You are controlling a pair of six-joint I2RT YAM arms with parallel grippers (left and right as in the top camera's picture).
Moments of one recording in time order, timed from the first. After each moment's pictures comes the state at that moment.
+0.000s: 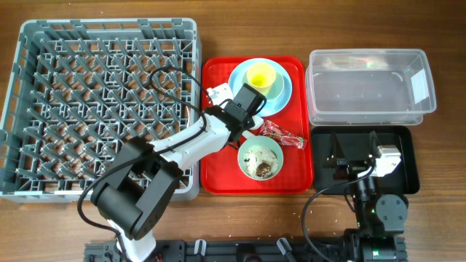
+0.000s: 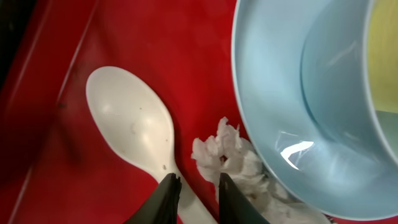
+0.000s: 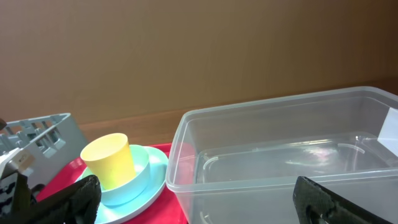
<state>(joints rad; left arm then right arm) -0.69 1.89 1.13 -0.41 -0.25 -1.03 -0.01 0.01 0.01 0.00 -0.08 0.19</state>
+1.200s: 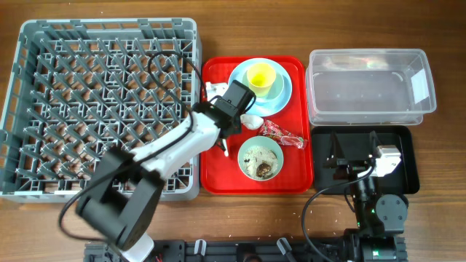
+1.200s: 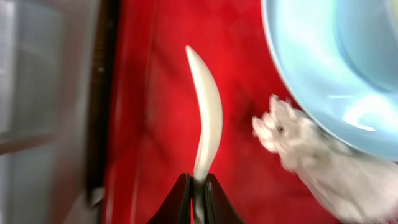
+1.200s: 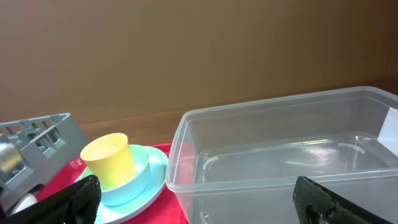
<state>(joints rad) -0.64 1.80 1.13 -0.58 -0.26 -0.71 -0.01 0.01 0.01 0.00 -0.08 0.19</state>
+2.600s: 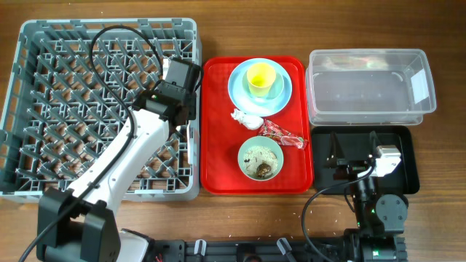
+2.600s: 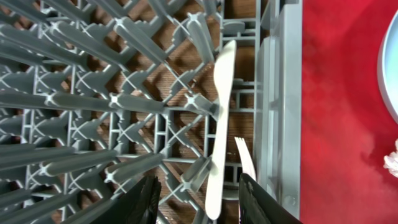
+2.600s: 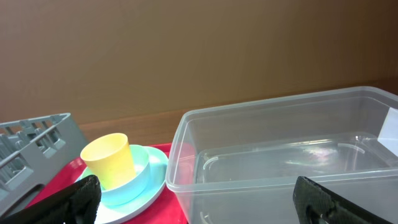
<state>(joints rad) -0.37 1.57 1.13 -0.69 -0.35 -0.29 -0.01 0.01 0.01 0.00 -0.08 0.19</state>
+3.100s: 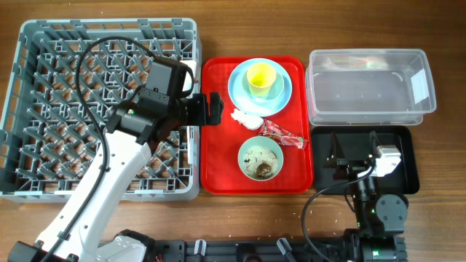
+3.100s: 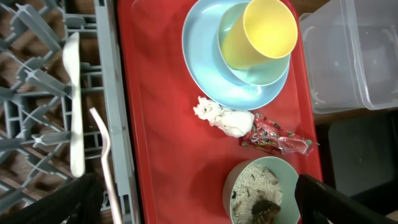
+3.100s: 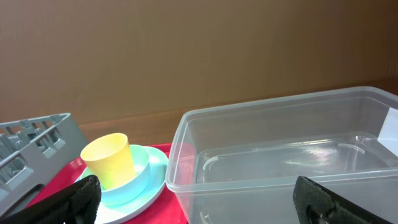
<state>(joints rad) -0.37 1.37 1.17 -0.77 0.17 -0.36 -0.01 0.01 0.01 0.00 -0.08 0.19</state>
